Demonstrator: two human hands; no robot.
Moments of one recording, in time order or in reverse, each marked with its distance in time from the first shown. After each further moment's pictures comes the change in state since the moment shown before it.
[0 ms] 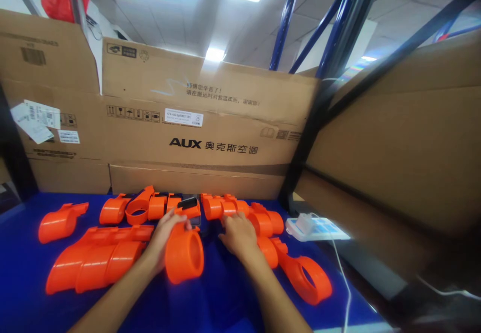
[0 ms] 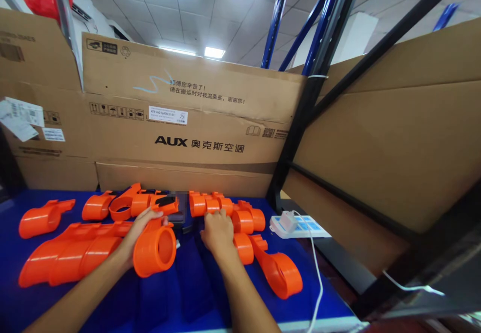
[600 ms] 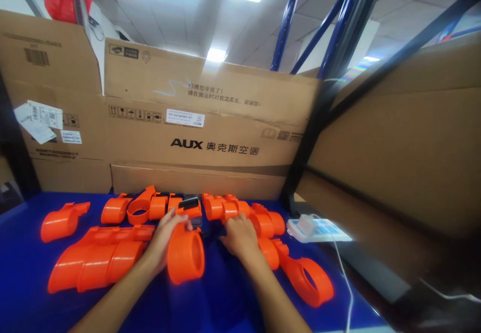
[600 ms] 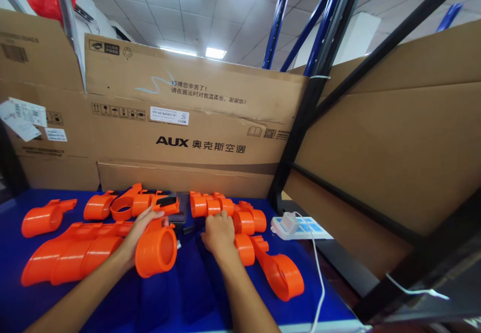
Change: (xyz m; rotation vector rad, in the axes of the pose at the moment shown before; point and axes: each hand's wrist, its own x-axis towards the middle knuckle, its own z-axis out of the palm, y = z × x) left_hand 0.000 0.001 0.000 0.025 -0.009 0.048; right_hand 0.002 -0.001 0.004 -0.008 -0.037 0.013
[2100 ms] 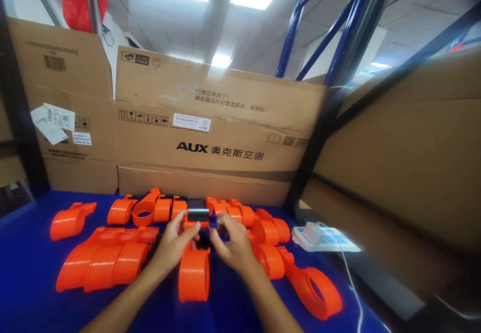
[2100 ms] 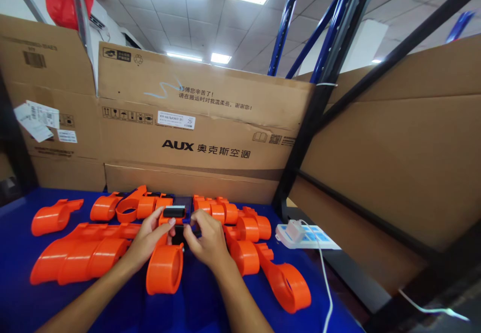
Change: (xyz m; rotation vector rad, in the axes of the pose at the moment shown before) left_hand -0.001 -0.010 -0.001 0.325 -0.086 0.221; right_hand -0.013 -0.022 -0.002 0.821 0.606 -0.577
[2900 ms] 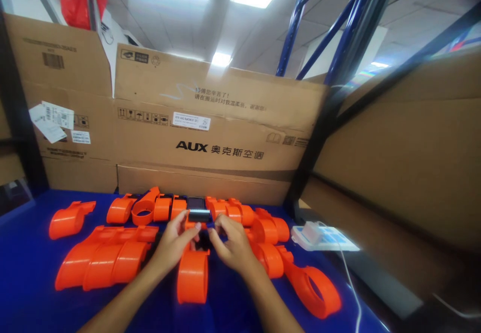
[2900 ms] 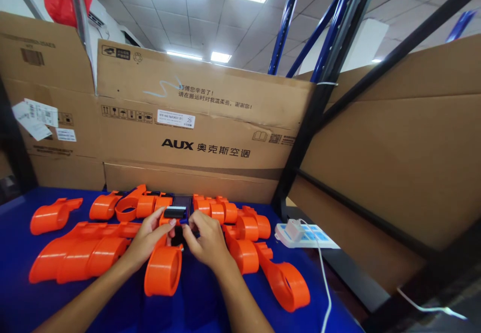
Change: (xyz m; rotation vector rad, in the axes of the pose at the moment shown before) left_hand 0.000 -0.002 0.000 0.003 -0.014 -0.021; right_hand 0.000 -0.001 -0.003 -0.025 -0.086 -0.012
